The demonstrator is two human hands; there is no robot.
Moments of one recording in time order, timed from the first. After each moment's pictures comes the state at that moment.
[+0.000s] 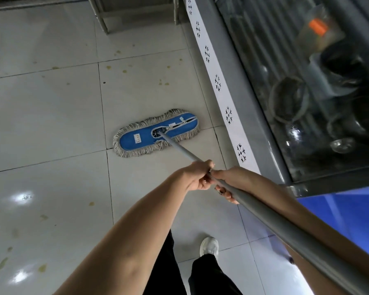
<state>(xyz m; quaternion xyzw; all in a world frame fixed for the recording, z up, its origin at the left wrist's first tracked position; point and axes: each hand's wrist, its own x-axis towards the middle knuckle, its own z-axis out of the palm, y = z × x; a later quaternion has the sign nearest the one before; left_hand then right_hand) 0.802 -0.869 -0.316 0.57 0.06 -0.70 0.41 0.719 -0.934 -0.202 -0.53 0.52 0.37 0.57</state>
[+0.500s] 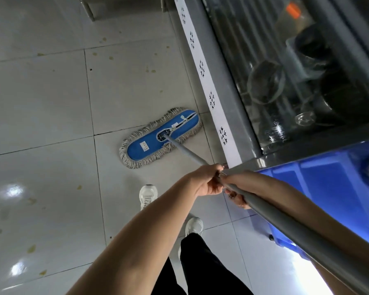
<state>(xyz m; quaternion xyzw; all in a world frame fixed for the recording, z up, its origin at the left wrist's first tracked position) 0.666 -0.885 -0.282 0.54 0.12 -0.70 0.45 0.592 -0.950 -0.181 -0.42 0.60 0.33 0.60</state>
